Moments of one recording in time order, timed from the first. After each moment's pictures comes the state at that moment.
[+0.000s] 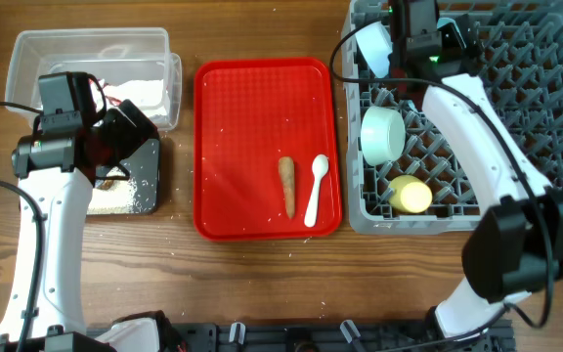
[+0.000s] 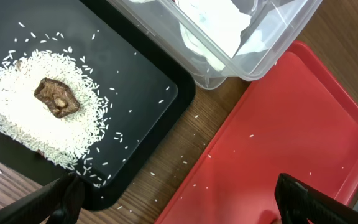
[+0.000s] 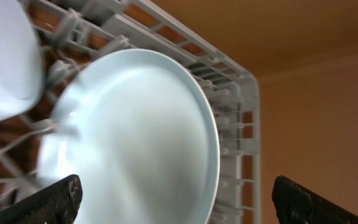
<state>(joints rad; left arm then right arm) 0.15 1.38 1.20 -0.90 0.04 -0.60 0.22 1.82 1.58 -0.62 0.69 -0.37</state>
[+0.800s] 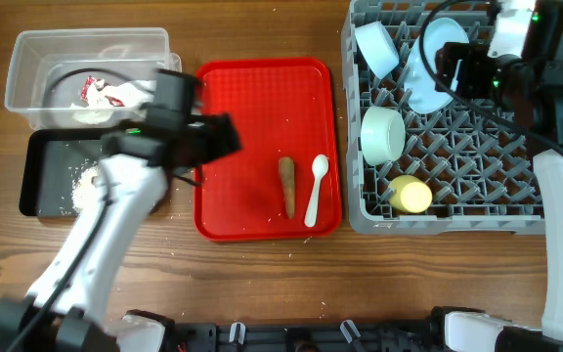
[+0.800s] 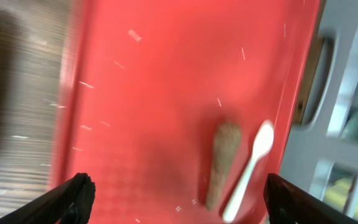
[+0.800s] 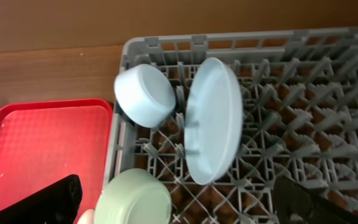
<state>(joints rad) -0.32 1.49 1.20 -0.85 0.11 -0.60 -0.06 1.43 1.58 -0.89 -0.11 0.01</state>
